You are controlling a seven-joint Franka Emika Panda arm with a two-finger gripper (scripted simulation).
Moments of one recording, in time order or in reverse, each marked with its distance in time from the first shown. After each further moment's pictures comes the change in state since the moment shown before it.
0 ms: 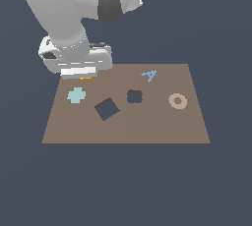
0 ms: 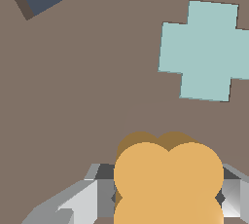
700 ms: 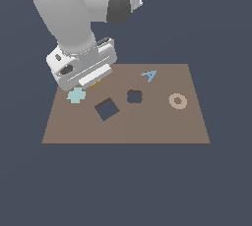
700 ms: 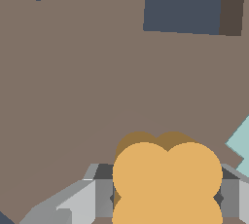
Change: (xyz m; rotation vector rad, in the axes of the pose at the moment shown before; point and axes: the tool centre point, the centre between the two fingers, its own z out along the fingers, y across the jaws) arm 0.025 -0.025 -0.001 0.007 -0.004 -0.580
